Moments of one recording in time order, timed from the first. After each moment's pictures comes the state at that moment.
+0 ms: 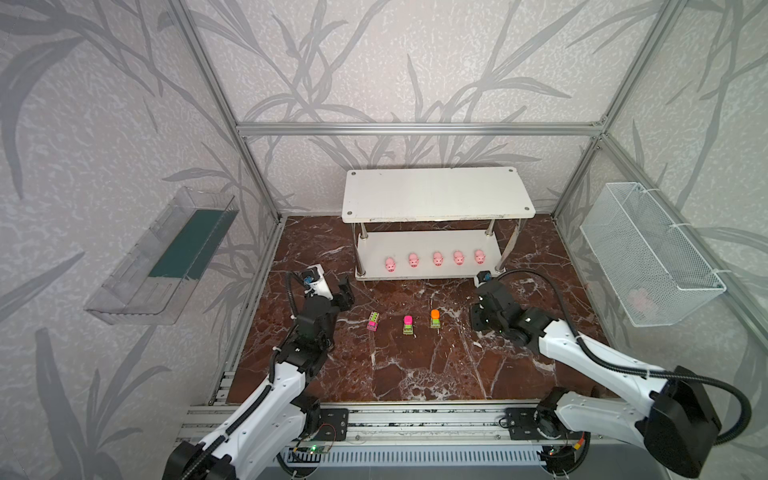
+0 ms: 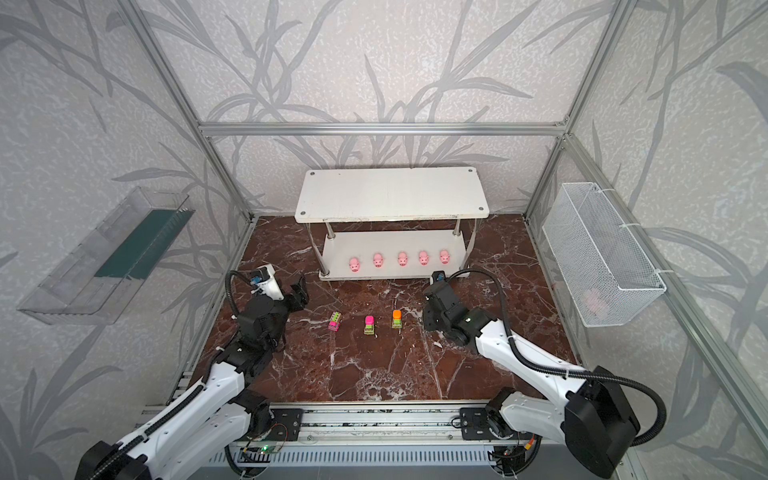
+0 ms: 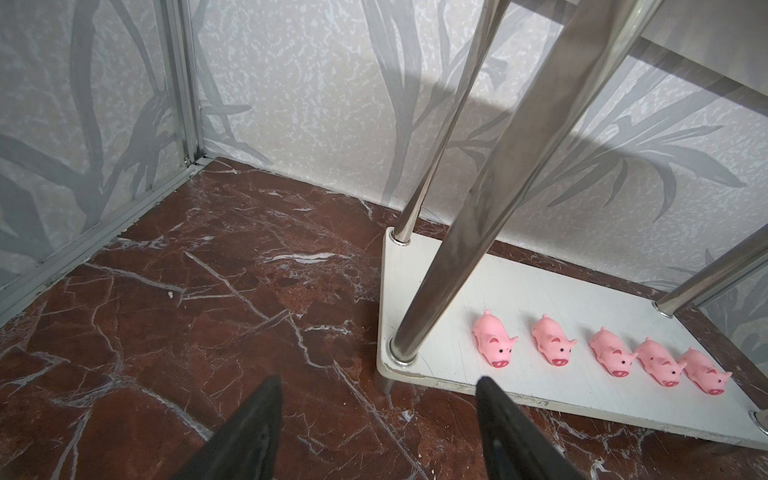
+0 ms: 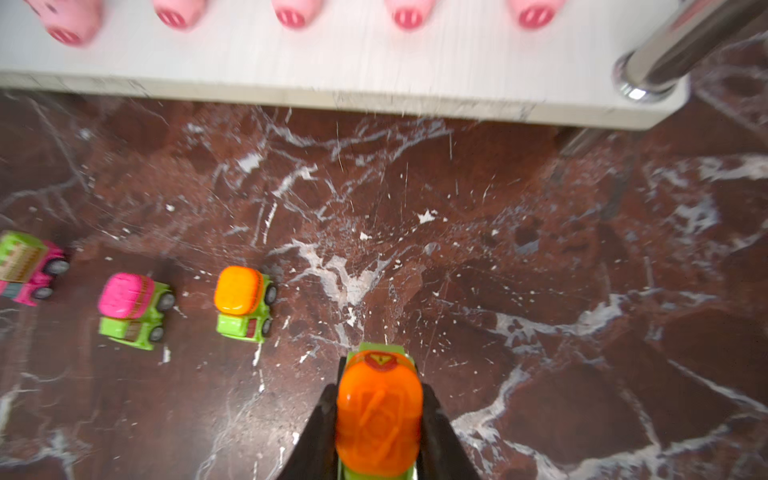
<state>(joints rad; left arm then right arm) -0.34 0.82 0.35 0.26 -0.34 -0.39 0.66 1.12 0.78 -0.53 0.24 0.44</state>
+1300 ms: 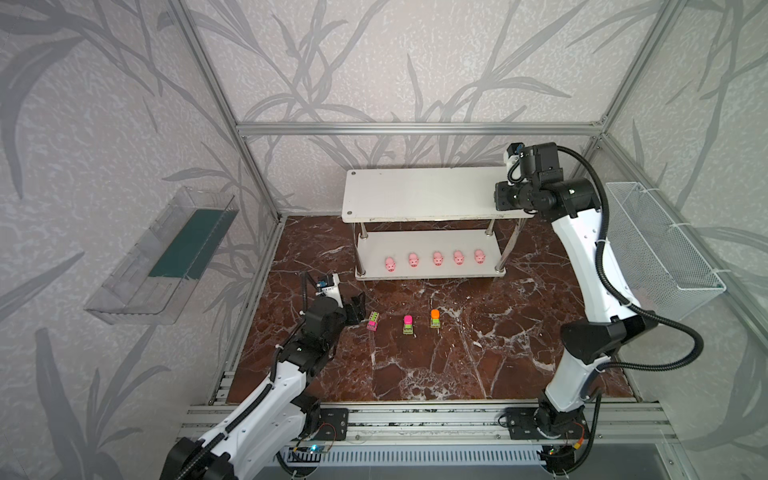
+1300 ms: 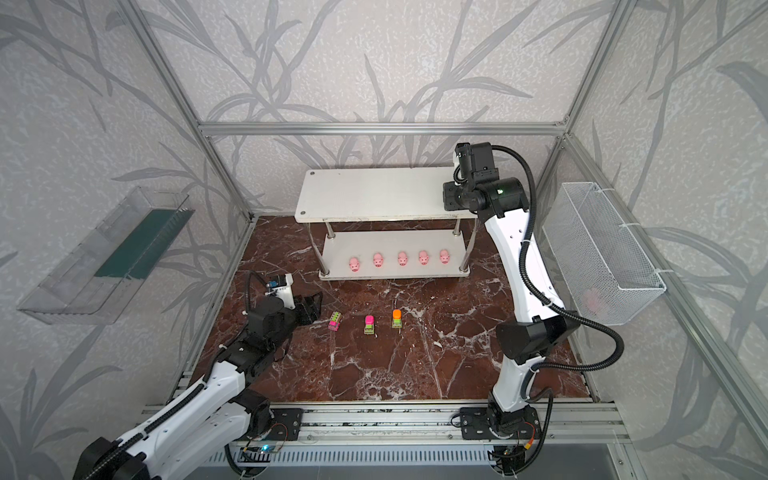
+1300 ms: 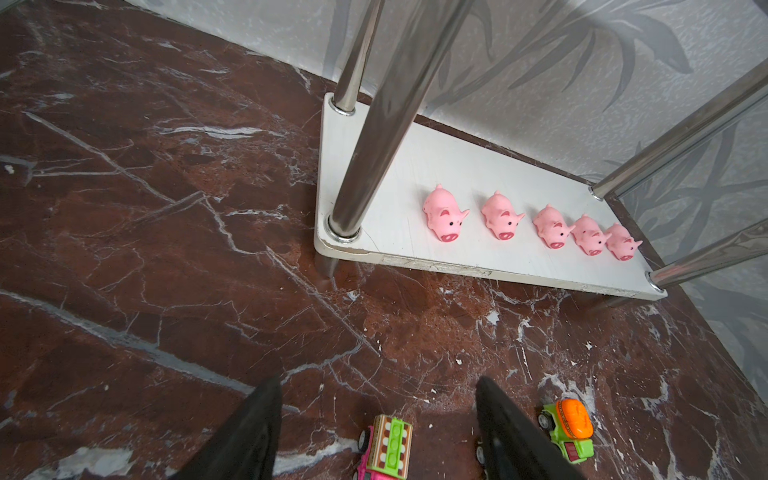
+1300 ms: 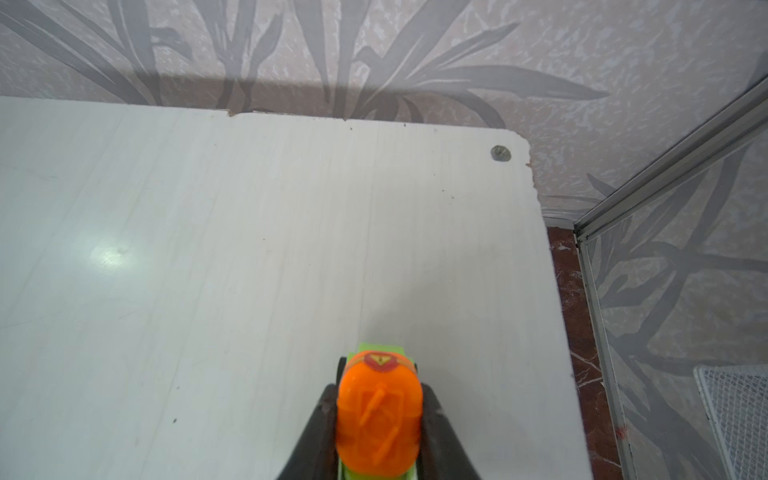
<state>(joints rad) -0.37 0.82 0.35 0.06 -0.10 -0.50 0.28 1.84 2.33 -1.14 0.12 0.11</state>
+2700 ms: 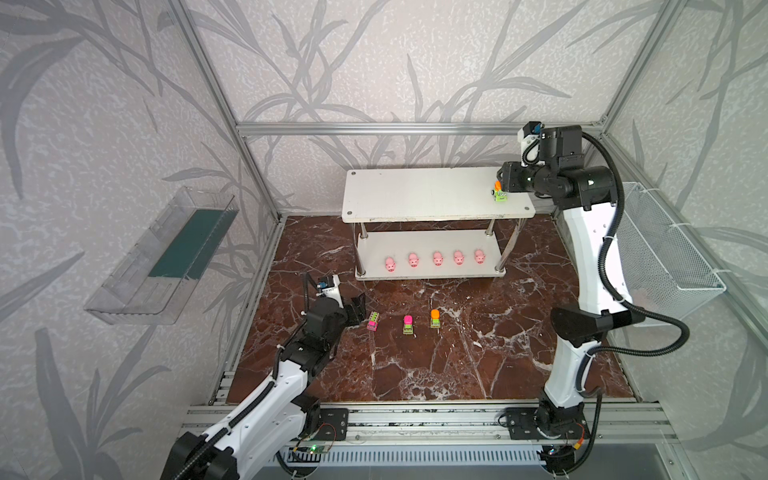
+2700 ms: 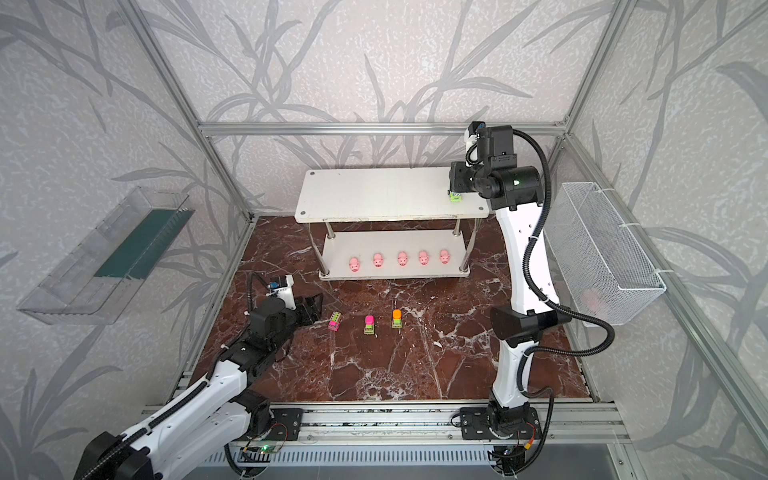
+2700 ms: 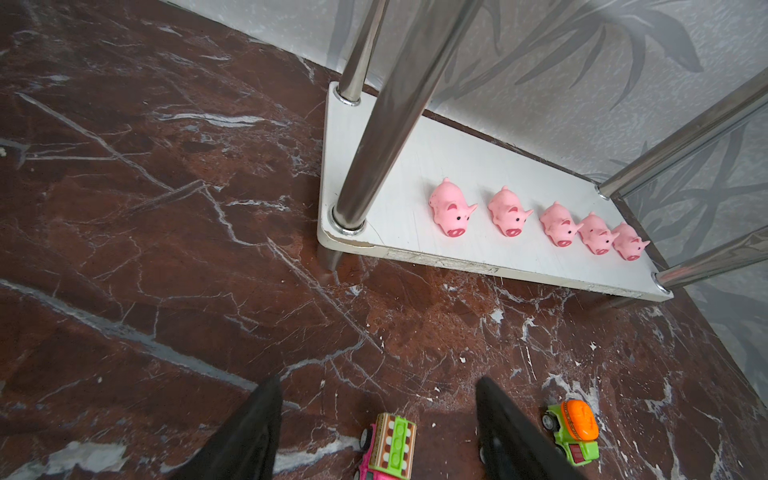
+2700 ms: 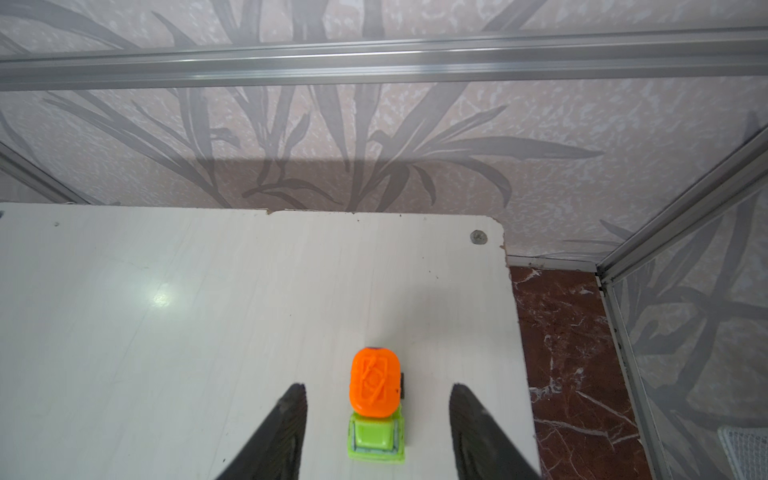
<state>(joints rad) -0.37 0.84 0.33 0.09 -0.10 -0.52 0.22 1.91 2.61 -1.21 -0.03 0.13</state>
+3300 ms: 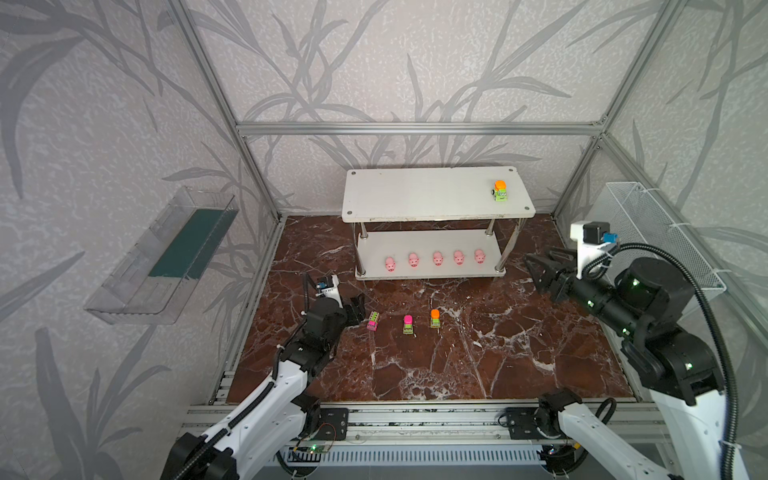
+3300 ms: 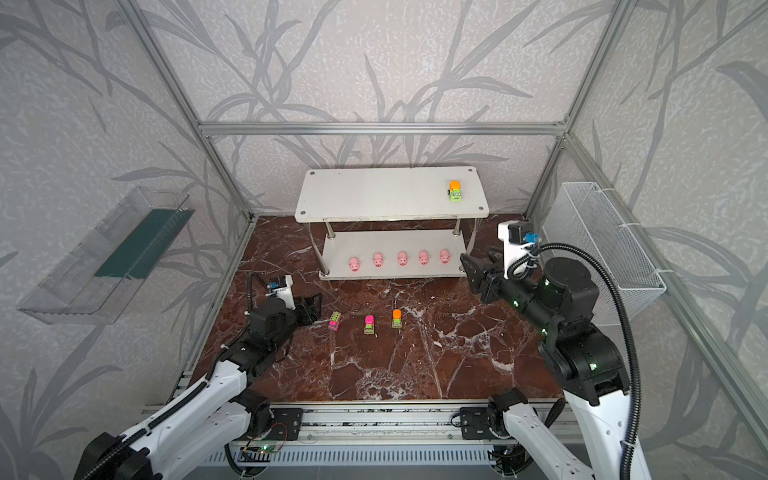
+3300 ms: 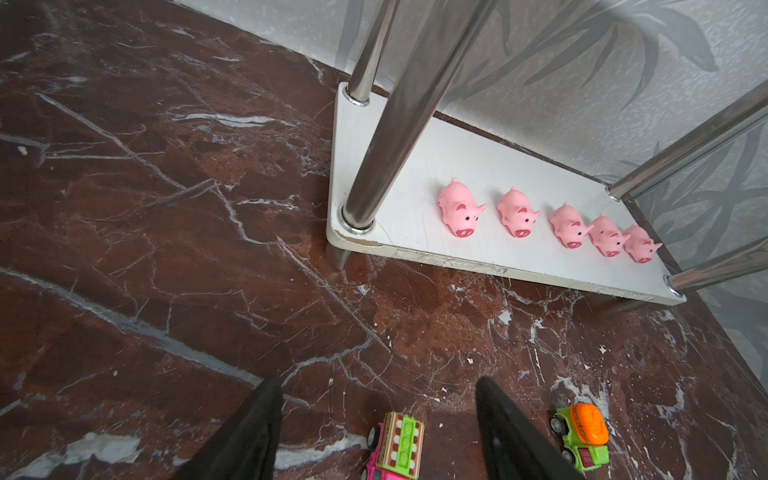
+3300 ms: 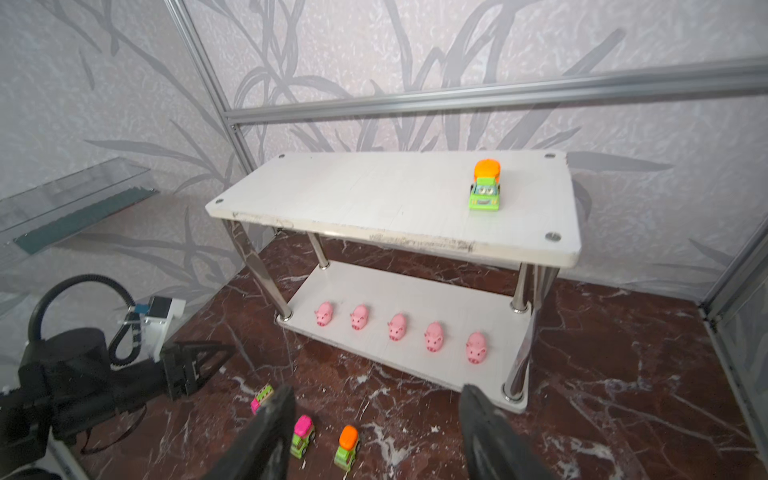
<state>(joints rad) -0.37 0.84 0.33 0.07 -0.13 -0.52 0.29 0.72 1.23 -0.74 -0.24 0.16</state>
